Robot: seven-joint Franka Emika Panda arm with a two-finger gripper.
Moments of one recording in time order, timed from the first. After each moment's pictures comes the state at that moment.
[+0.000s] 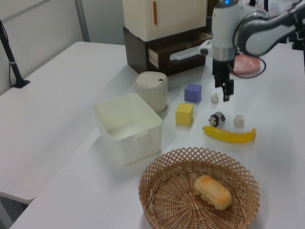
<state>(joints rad) 0.14 0.06 0.03 -2.08 -0.14 2.13 -0.39</state>
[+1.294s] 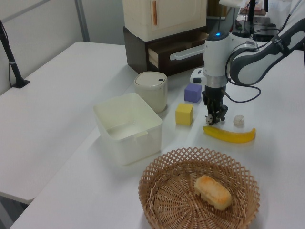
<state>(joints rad) 0.18 0.22 0.04 -2.08 -0.15 2.30 -0.54</state>
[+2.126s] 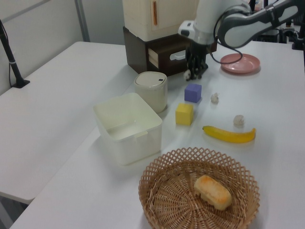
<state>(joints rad) 0.06 0.21 0.03 -1.80 -0.25 2.29 -0.61</state>
